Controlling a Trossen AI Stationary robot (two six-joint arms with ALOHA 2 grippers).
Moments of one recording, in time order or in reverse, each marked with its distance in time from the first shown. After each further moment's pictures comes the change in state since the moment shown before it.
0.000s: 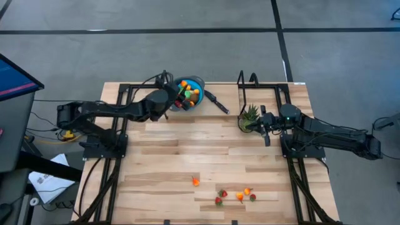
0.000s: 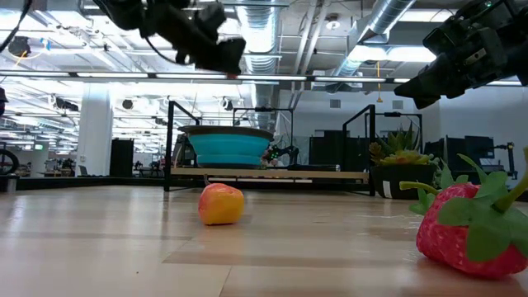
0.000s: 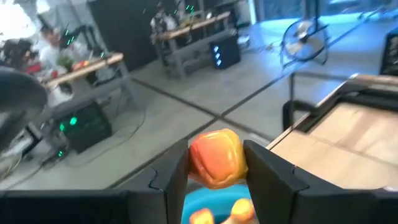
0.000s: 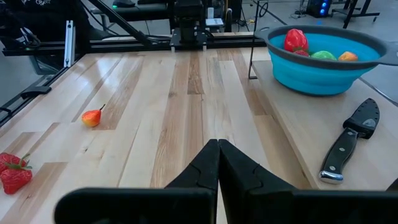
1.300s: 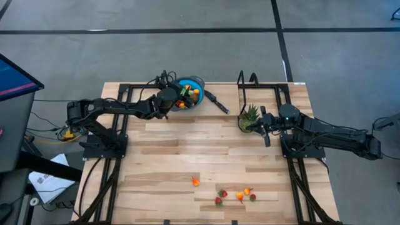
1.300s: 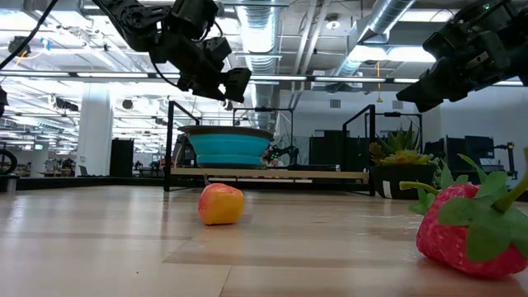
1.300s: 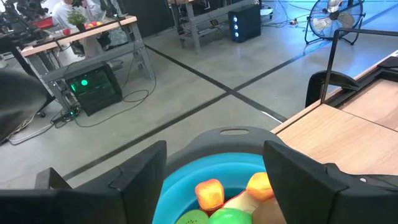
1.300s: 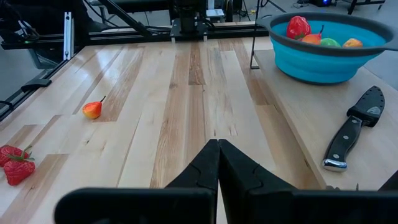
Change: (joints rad) left arm 0.079 0.144 0.000 0.002 -0.005 -0.150; right arm 0.000 0.000 0.000 -0.038 0.000 0.000
